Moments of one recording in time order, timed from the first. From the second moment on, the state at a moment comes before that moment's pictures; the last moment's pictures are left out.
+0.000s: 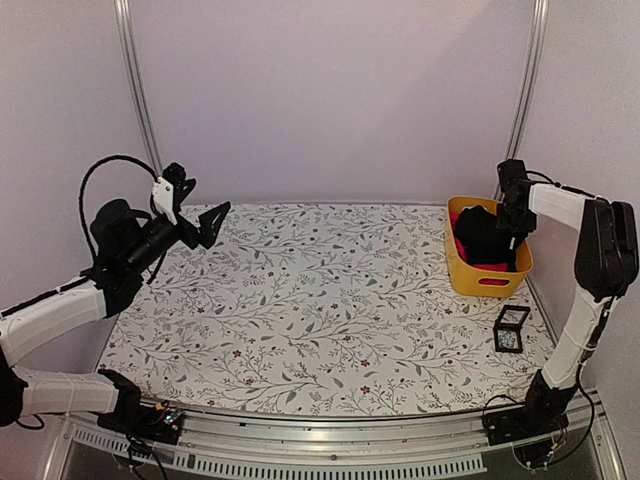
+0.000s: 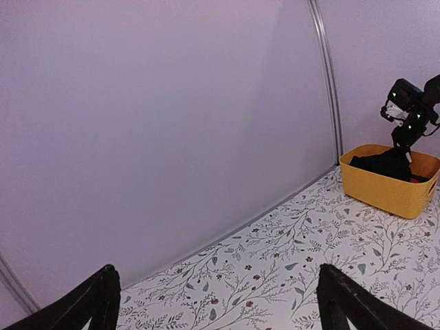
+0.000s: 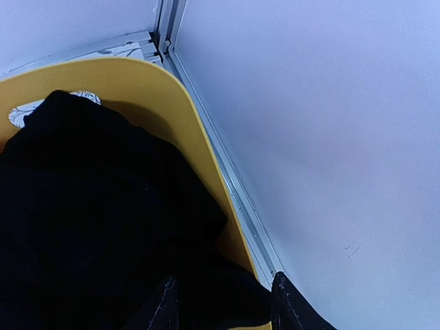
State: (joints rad) left arm -0.38 1.03 0.60 0.56 0.19 0.19; right arm 0.01 1.83 1.44 -0.52 0.56 0.15
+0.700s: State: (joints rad) left arm -0.38 1.04 0.60 0.55 0.21 0.19; right arm 0.02 1.84 1.49 -0.59 0.56 0.12
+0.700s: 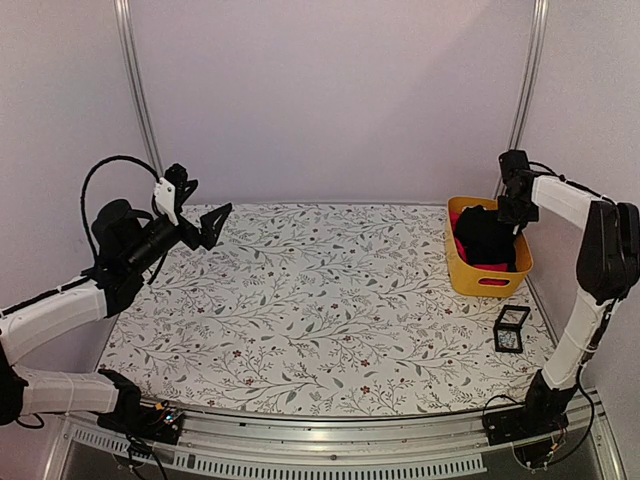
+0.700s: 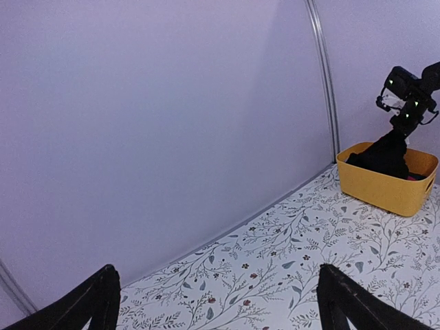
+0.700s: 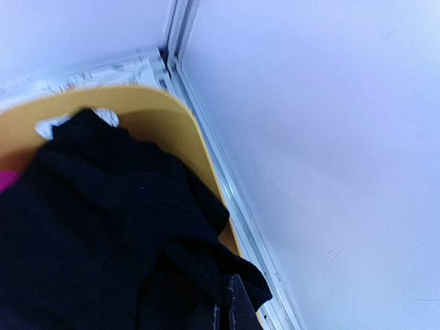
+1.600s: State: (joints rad) left arm -0.38 0.95 0.60 0.57 -0.06 0.24; right arm 0.64 1.61 2.02 0.05 -0.42 0.20
